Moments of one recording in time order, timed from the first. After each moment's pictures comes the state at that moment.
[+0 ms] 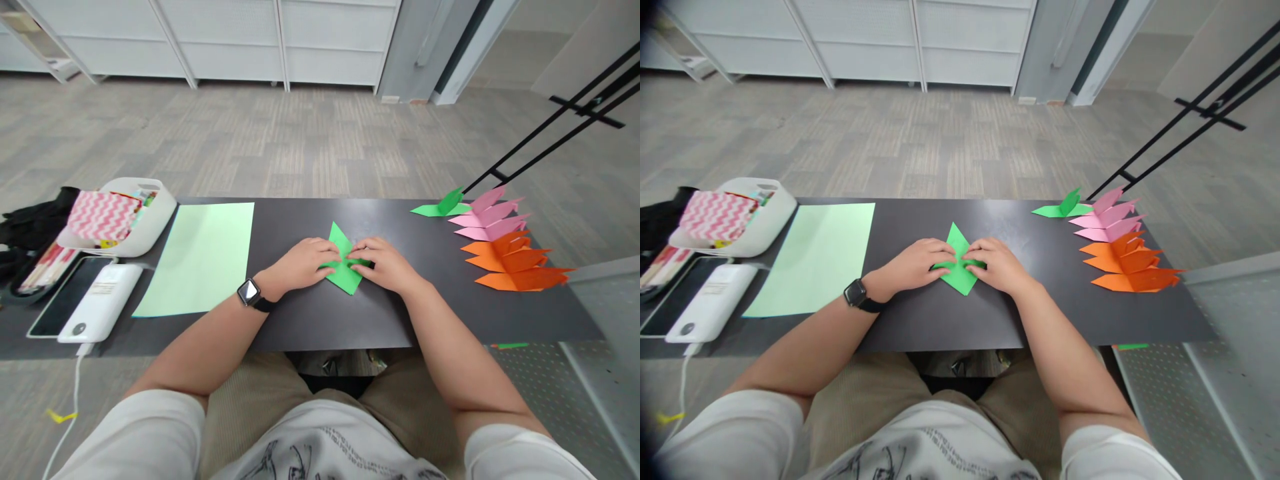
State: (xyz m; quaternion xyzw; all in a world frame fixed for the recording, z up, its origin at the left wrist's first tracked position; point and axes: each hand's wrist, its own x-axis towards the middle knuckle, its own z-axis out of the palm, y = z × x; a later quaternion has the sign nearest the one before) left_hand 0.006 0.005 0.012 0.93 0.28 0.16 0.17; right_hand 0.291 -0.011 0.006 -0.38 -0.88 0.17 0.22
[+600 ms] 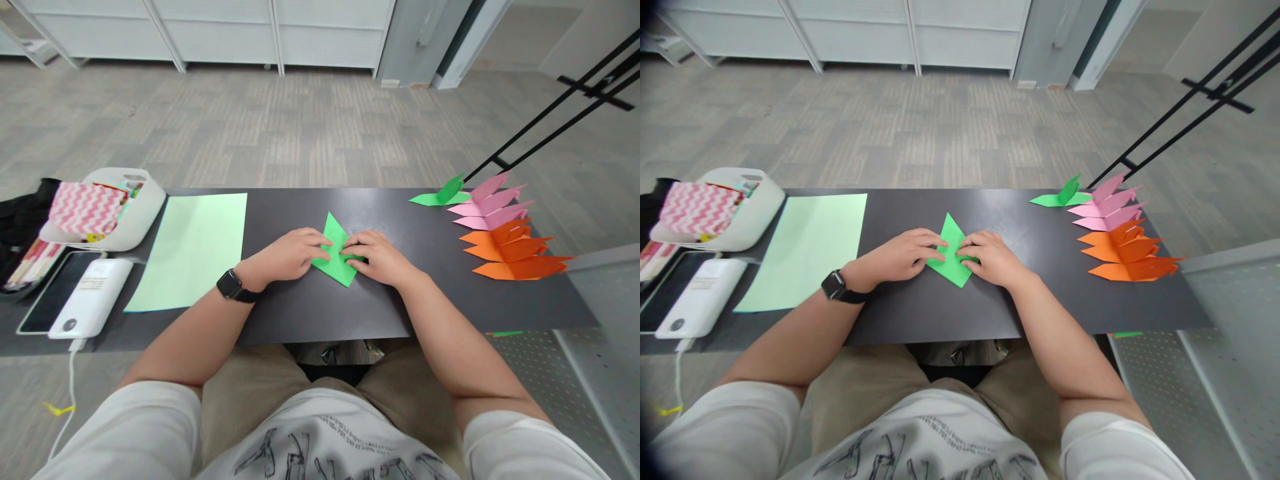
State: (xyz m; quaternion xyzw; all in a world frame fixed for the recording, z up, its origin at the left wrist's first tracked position) left_hand -0.013 0.009 0.025 0.95 0.23 0.15 0.18; right_hand 0.289 -0.014 0.002 -0.37 -0.90 0.17 0.17
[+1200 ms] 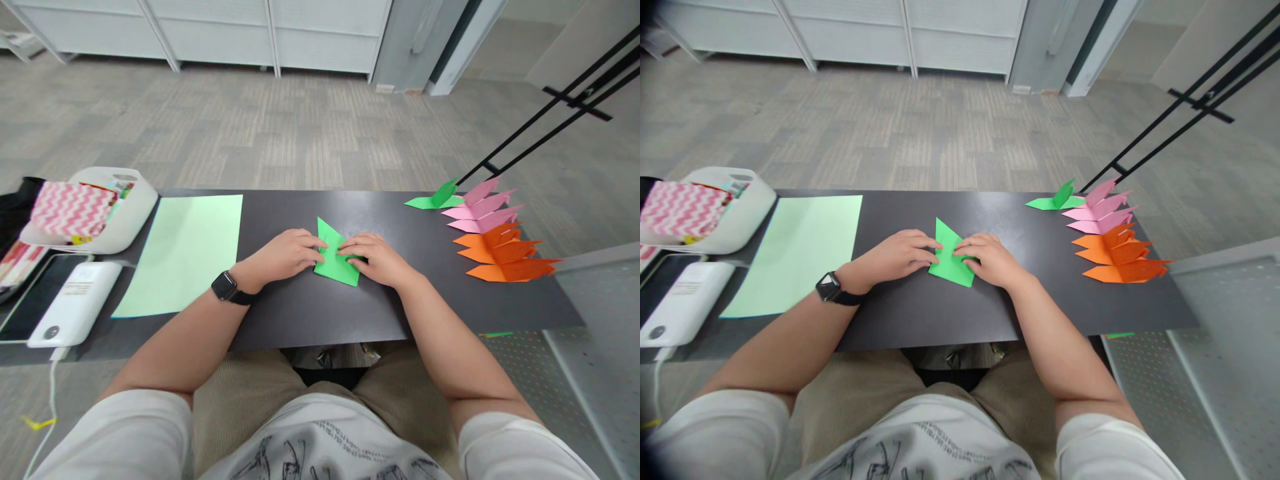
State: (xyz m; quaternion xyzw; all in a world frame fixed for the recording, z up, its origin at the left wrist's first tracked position) left_hand -0.015 0.016 0.018 0.96 0.20 0.15 0.09; right_hand 0.296 -0.008 0.002 -0.35 -0.89 0.19 0.19
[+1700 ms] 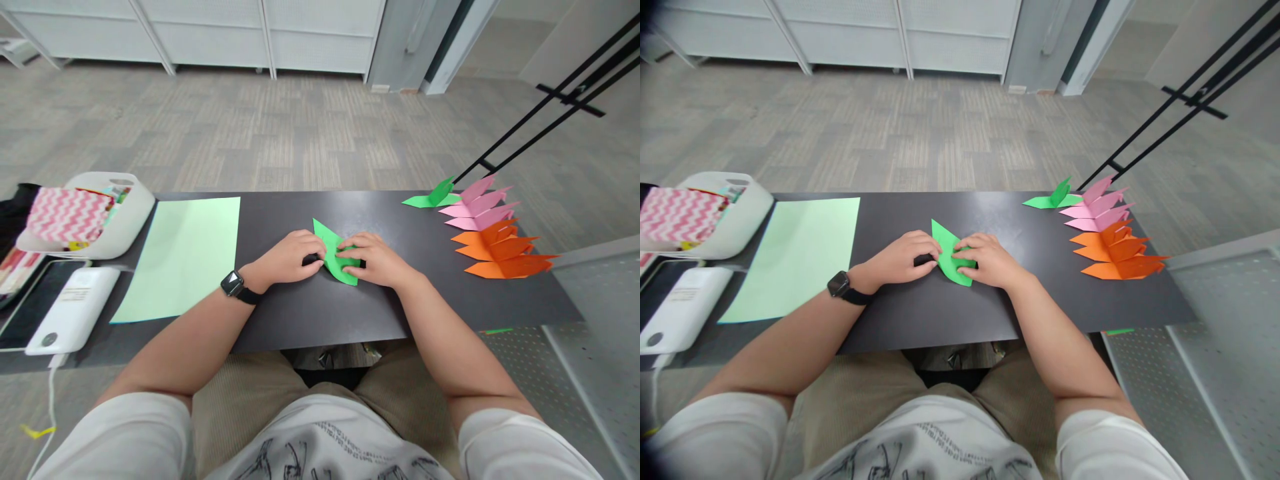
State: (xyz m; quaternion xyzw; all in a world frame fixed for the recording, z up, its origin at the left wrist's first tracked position) left_hand 0.002 0.008 0.020 0.92 0.24 0.21 0.21; right_hand 0.295 -0.012 0.005 -0.36 -0.90 0.17 0.17
